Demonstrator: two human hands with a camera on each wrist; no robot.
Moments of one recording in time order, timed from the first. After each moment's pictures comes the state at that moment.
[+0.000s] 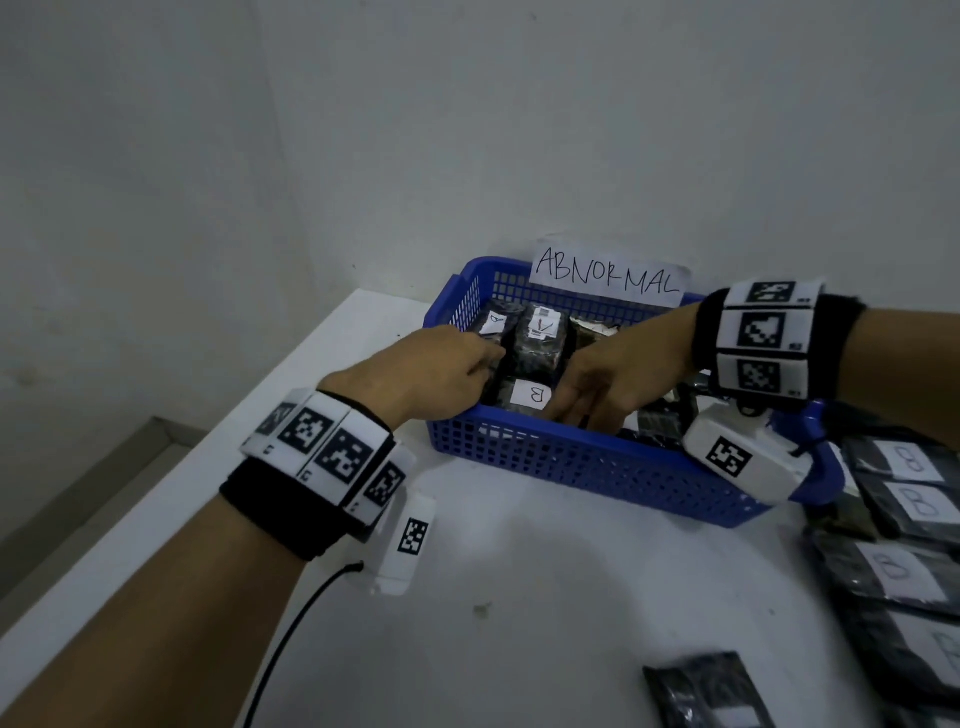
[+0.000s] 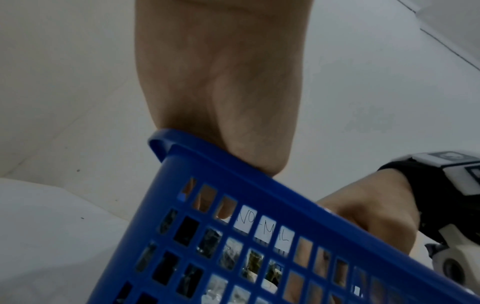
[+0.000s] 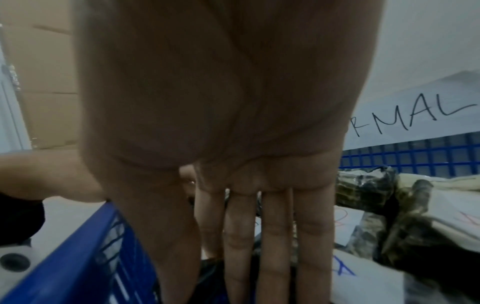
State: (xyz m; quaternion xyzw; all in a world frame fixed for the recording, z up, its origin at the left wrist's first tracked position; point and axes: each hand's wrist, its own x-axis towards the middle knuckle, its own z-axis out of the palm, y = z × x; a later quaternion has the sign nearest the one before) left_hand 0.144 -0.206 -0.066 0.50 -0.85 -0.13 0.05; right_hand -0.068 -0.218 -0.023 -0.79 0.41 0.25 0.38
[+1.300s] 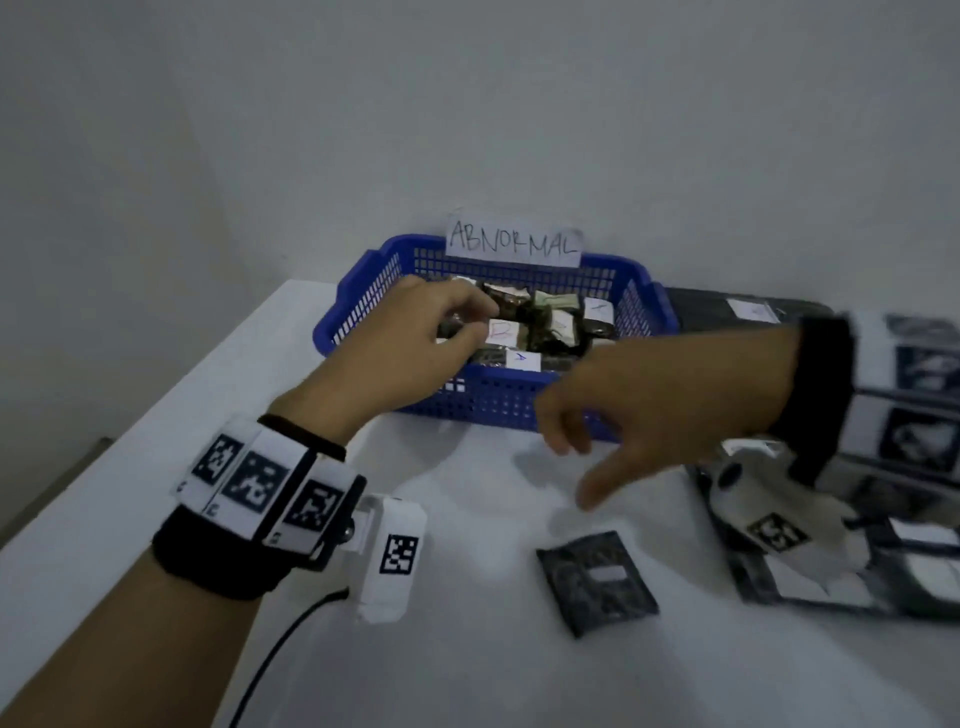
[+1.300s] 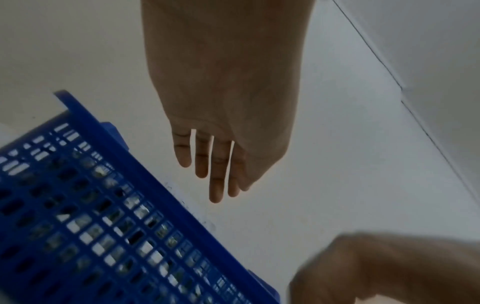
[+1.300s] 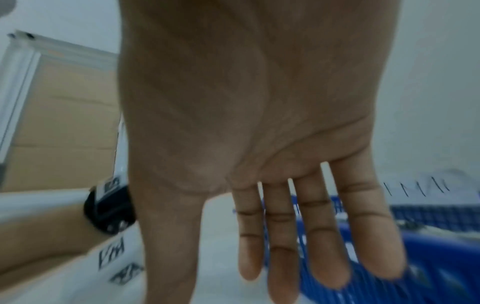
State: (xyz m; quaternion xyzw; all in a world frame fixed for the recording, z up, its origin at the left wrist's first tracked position) left_hand 0.093 -0.128 -0.049 0.43 -0.83 -0.19 0.31; right_hand -0.112 -0.059 0.009 -0.87 0.43 0.20 0.13
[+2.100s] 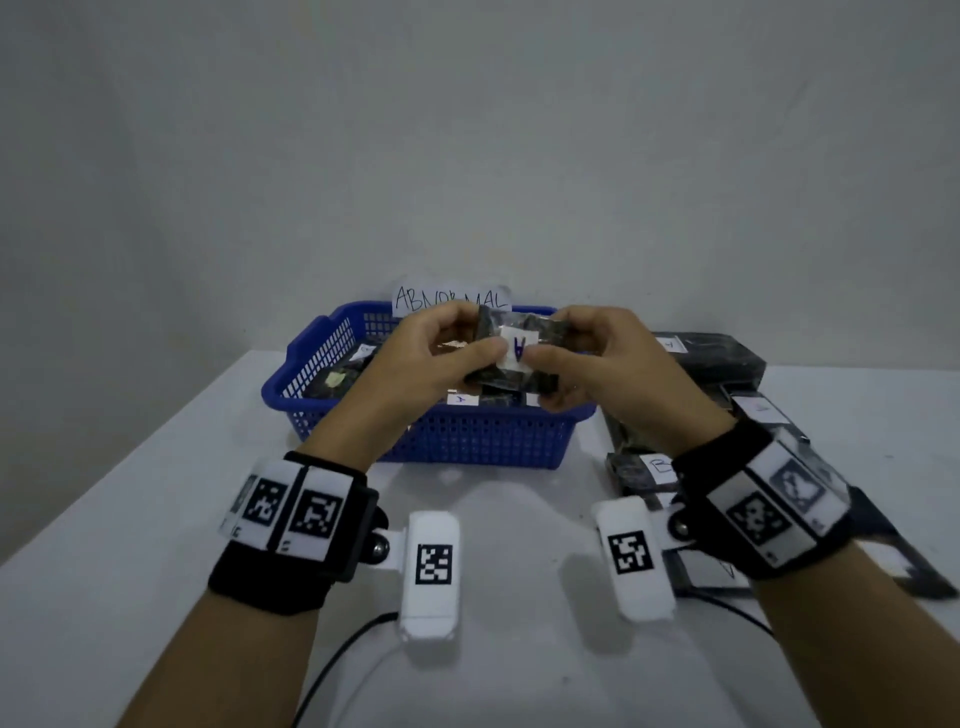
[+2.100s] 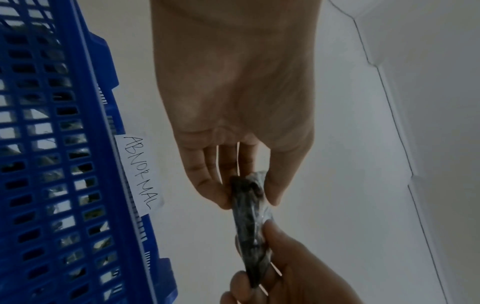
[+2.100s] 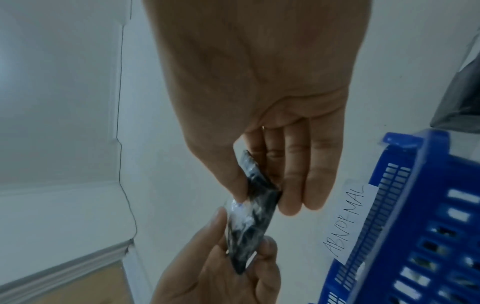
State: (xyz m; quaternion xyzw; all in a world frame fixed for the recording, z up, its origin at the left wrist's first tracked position) left_hand 0.031 -0.085 -0.032 0.30 -0.71 -0.46 0.44; right_hand -0.160 -0.038 -0.028 -0.64 0.50 -0.49 0.32
